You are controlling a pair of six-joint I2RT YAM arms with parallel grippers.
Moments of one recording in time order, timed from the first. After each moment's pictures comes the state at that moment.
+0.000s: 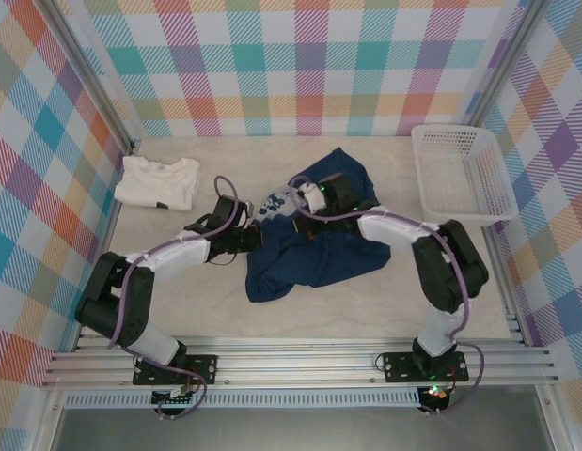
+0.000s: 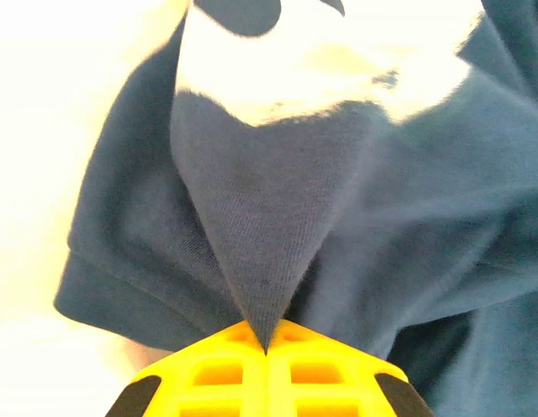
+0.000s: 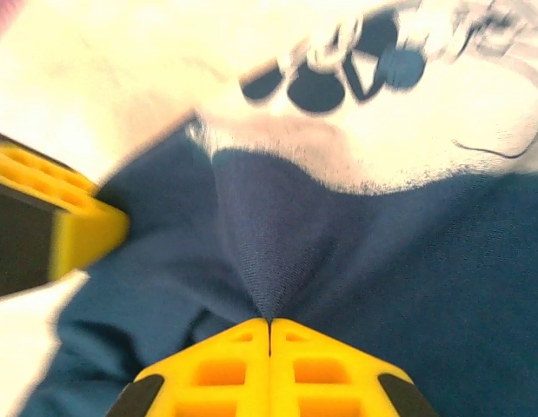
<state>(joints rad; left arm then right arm) -0.44 1.51 0.85 -0.23 0.16 -0.50 0.55 1.75 1.15 -0.17 -0.47 0.16</state>
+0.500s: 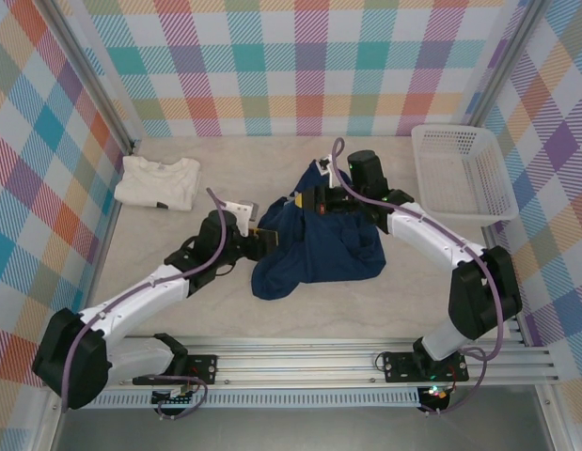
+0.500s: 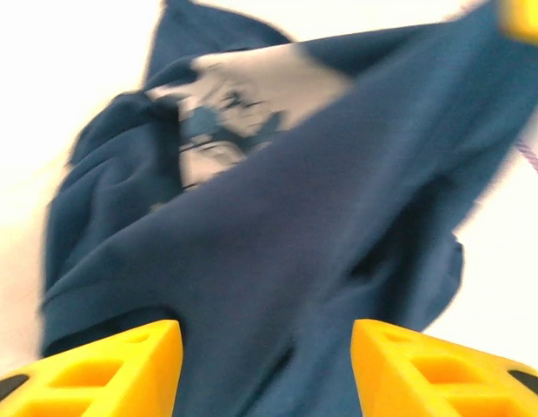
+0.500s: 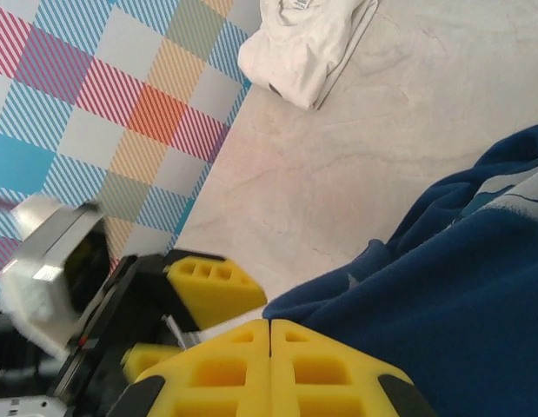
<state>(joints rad) -0.62 1.15 0.69 -0.05 0.10 -0.38 0.49 1.56 1.19 -0.17 -0.73 0.56</state>
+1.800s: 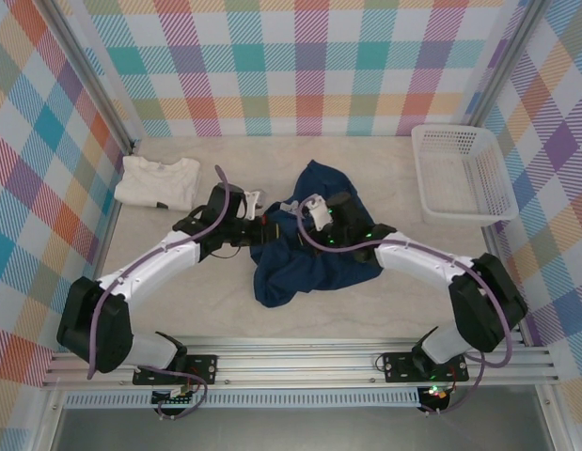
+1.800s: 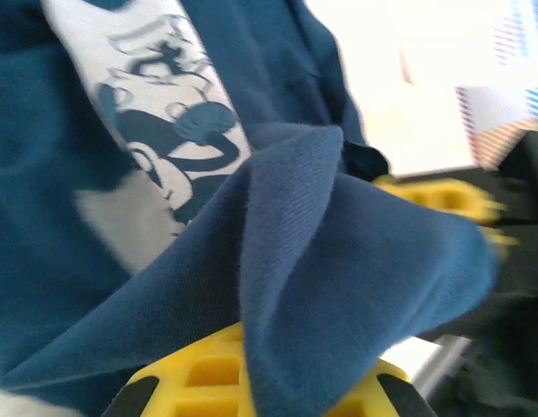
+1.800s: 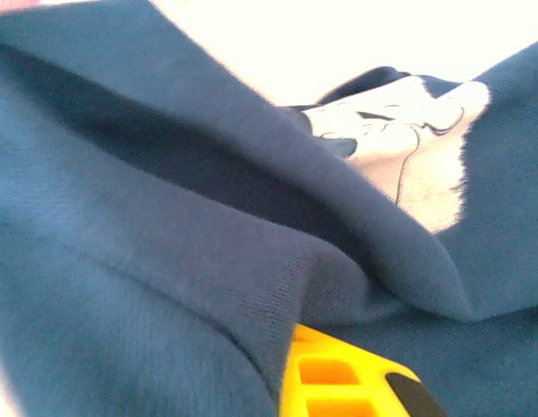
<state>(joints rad) -0.49 1.37 0.97 -0.37 0.37 -0.52 0.65 1.47 0.92 -0.12 -0.34 0.12</state>
